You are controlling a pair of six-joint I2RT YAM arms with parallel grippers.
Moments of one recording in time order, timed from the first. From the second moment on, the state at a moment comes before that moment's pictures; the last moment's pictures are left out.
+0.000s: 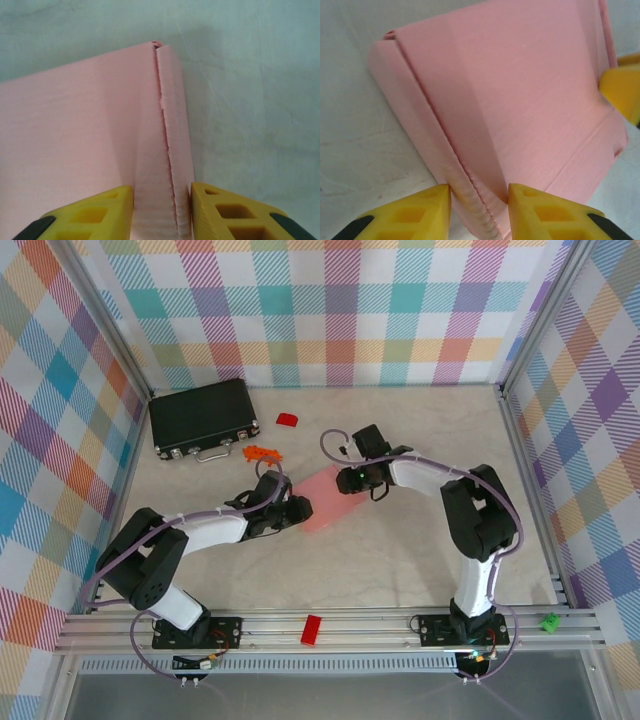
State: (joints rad) left arm -0.62 1.55 0.69 0.02 0.14 -0.88; right arm 0.54 1.90 1.26 -0.41 -0.23 0.15
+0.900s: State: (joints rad) left arm -0.55 1.37 0.83 -0.26 -0.01 -0.65; right arm 0.42 1.56 1.10 -0.40 -0.28 0.38
